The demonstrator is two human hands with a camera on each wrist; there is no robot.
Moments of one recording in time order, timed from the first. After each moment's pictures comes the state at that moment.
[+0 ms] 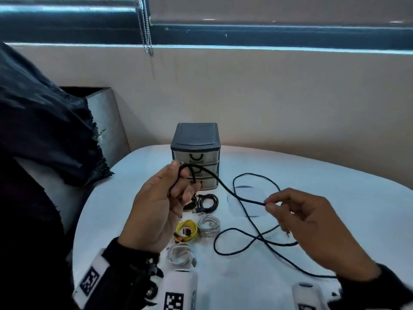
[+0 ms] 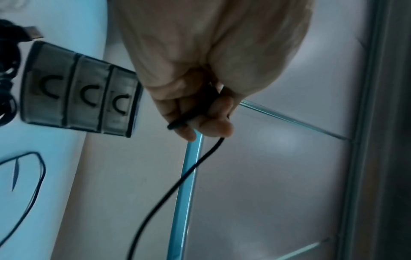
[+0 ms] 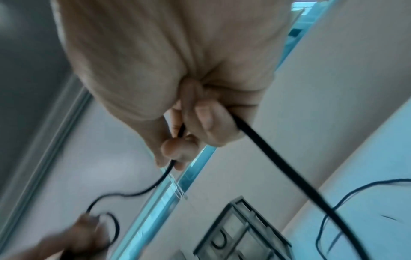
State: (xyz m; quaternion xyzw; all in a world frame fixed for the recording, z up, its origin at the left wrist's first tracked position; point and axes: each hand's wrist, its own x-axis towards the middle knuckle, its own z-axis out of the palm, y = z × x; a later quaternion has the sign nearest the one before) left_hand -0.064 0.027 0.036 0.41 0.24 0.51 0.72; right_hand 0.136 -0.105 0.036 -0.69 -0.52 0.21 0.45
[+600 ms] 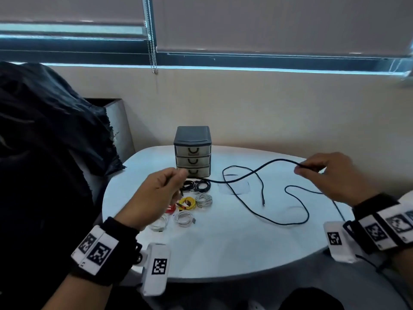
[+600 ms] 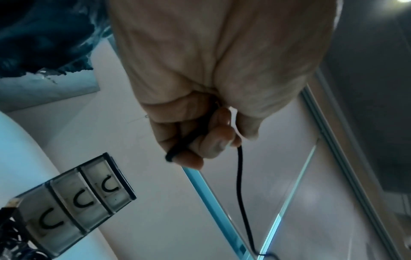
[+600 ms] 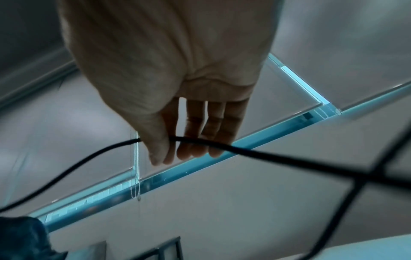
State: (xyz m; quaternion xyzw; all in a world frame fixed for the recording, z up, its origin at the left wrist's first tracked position) left_hand -0.144 -0.054 0.068 0.74 0.32 0.35 0.48; right_hand 0.190 -0.198 0.096 -0.78 -0.52 -0.01 0.35
